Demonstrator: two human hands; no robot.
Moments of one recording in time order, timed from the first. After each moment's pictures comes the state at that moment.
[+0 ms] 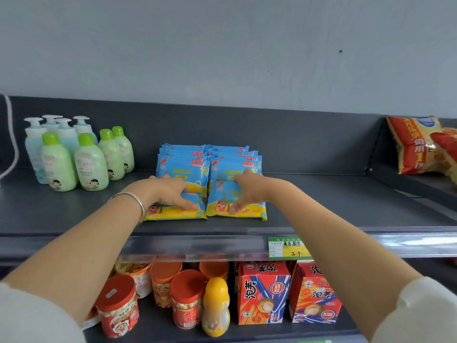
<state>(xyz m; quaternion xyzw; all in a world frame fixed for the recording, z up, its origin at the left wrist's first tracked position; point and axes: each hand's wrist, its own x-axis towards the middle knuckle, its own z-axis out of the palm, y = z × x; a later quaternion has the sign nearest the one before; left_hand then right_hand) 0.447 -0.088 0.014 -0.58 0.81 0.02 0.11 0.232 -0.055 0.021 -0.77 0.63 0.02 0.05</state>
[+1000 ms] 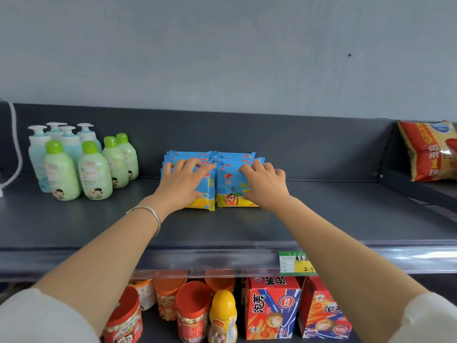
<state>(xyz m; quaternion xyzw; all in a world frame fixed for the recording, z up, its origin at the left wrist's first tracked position) 0.438 -0.106 0.003 -0.52 0.82 -0.20 -0.15 0.228 -0.078 0.006 -0.73 0.64 -0.14 -0.17</state>
